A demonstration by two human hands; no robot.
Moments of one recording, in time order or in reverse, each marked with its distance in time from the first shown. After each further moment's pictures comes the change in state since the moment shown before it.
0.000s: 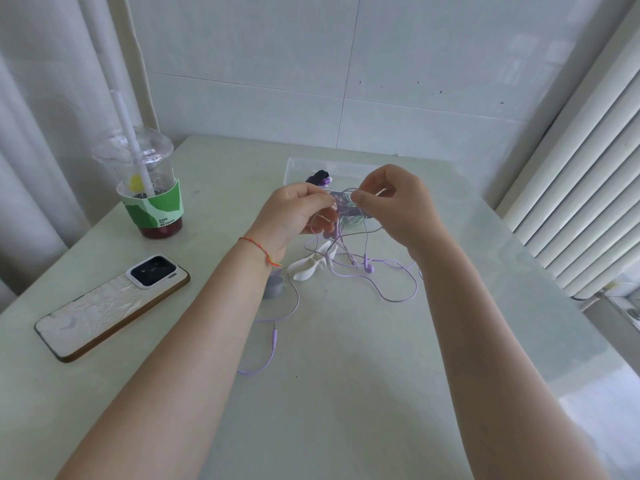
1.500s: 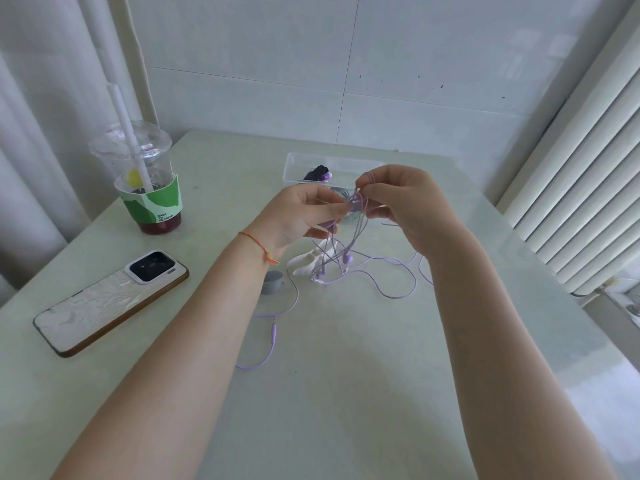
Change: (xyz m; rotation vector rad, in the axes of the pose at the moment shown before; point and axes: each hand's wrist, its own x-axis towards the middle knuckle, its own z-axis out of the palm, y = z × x) left_hand 0.000 -0.005 -0.002 0.088 -0.181 0.033; right_hand 0.002 -0.001 -0.011 0.321 -0.173 0.105
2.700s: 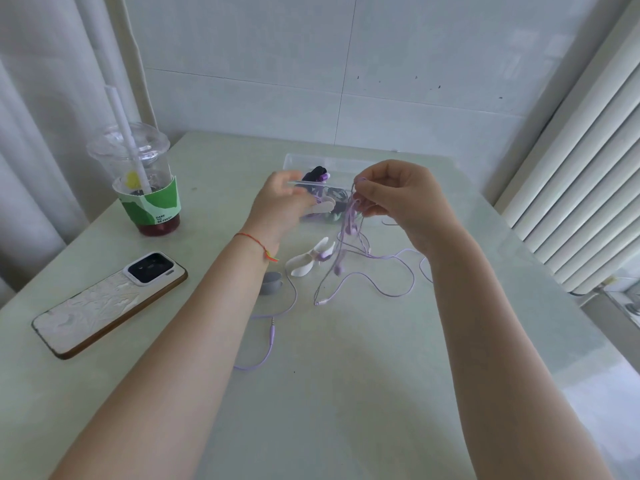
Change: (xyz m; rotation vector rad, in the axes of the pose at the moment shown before) left_hand 0.010 -0.003 -0.008 0.023 0.337 -0.091; right_hand -0.001 0.000 -0.001 0.022 0.002 -0.099
